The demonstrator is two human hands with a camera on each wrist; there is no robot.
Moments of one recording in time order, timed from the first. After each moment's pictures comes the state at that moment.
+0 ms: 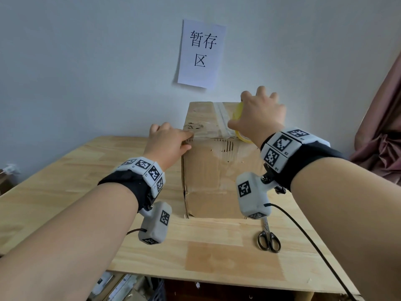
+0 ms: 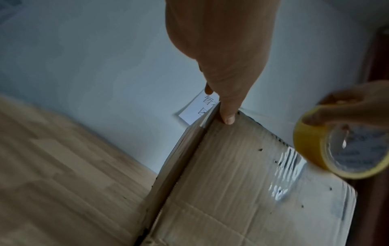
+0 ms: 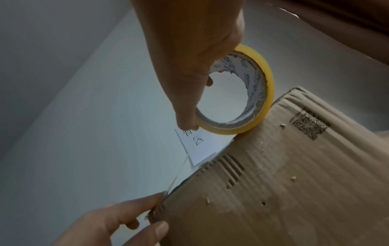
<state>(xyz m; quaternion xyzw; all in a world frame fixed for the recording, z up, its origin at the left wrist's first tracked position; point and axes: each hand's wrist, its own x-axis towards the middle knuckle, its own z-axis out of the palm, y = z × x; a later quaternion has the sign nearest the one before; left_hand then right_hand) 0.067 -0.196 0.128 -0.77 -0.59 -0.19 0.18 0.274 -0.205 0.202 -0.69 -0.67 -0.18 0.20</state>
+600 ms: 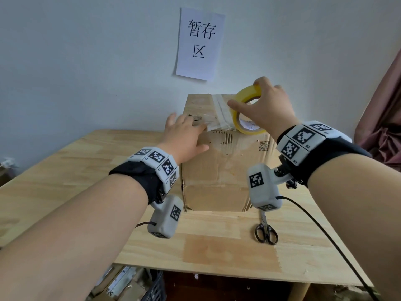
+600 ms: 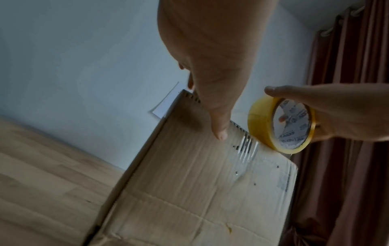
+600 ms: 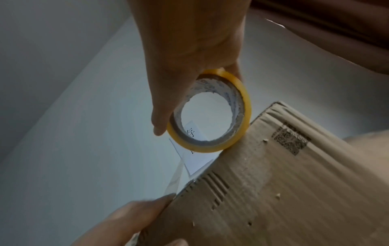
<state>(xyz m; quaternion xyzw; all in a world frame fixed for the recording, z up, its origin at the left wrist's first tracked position) 0.106 -0.197 0.131 -0.79 -0.57 -0.09 0.20 0.304 -0.199 0.195 -0.65 -0.66 -0.02 0.36</state>
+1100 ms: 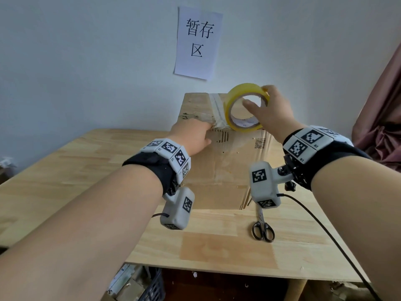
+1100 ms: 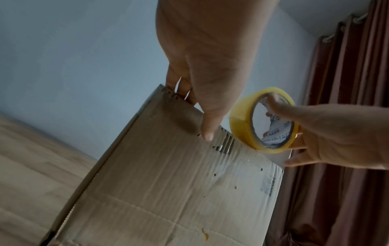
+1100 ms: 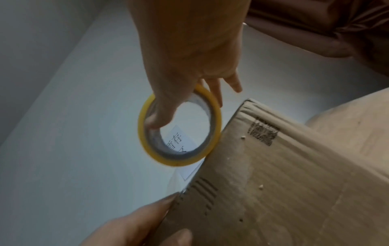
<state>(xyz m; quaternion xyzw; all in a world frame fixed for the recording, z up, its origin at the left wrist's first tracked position) 0.127 -0.192 0.143 -0.82 -0.55 -0.09 0.13 0.327 -0.194 0.179 -0.62 -0.64 0.10 0.45</state>
